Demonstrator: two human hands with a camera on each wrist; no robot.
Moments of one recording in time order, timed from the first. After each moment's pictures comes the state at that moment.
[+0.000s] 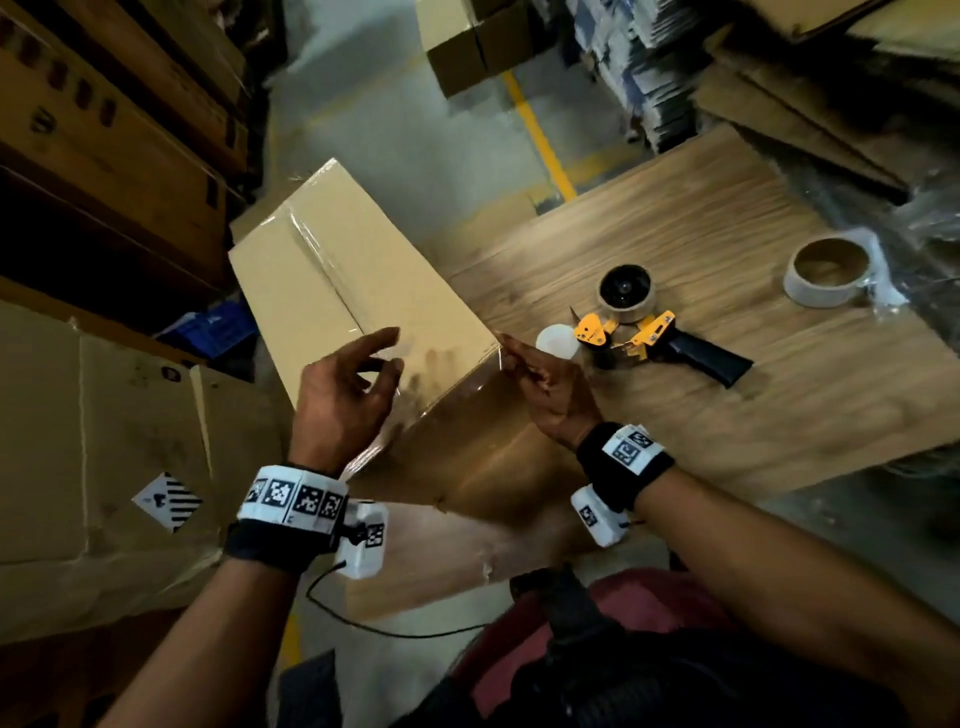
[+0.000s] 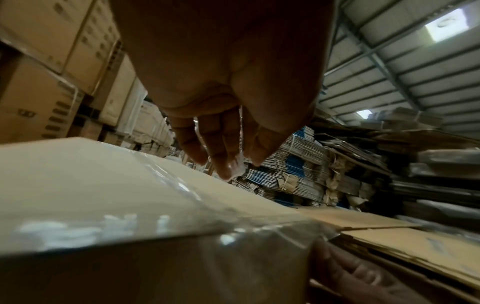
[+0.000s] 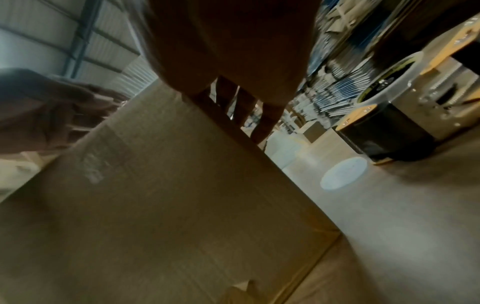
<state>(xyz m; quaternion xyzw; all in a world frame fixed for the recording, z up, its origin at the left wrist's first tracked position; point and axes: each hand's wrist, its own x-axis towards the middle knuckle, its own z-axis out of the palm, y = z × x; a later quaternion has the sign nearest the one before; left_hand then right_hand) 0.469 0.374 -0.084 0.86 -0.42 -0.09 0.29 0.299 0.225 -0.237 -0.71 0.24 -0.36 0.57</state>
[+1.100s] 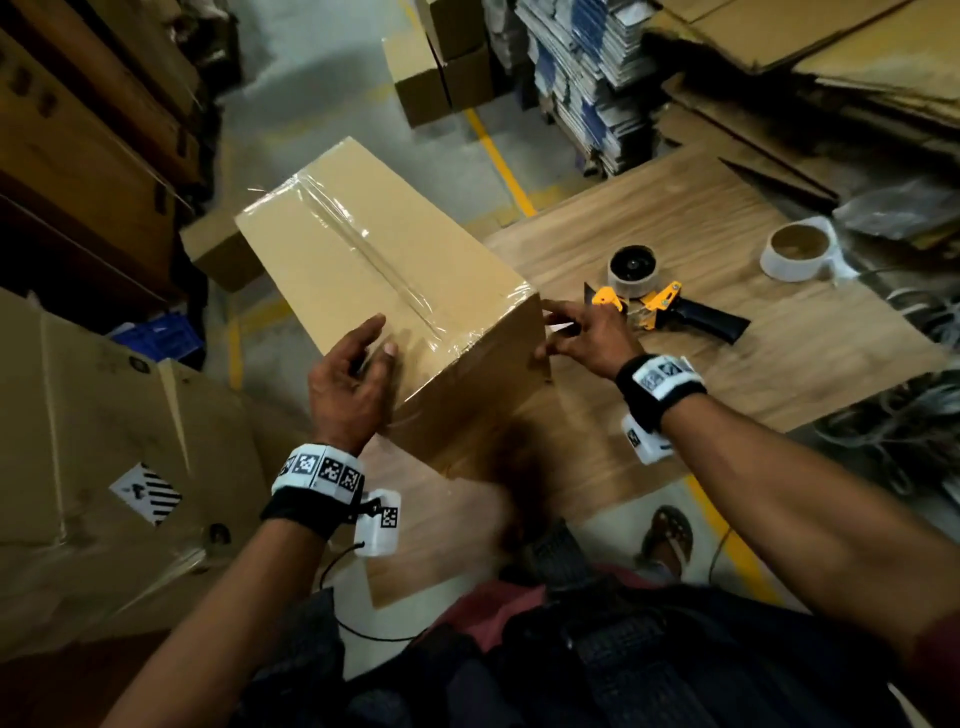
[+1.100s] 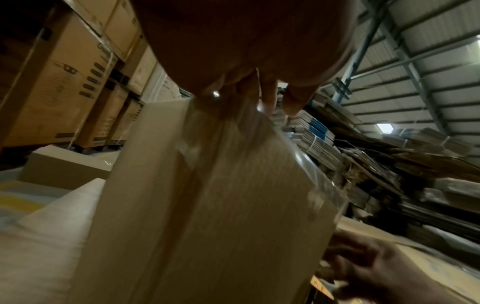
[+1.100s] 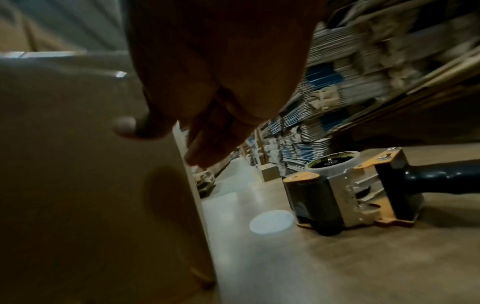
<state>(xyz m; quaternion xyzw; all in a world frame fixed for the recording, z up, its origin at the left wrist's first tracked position) 0.532 0.468 -0.141 0.77 -0.39 -0.11 0.50 0.303 0.227 -0.233 -0.78 0.35 -0.22 0.47</state>
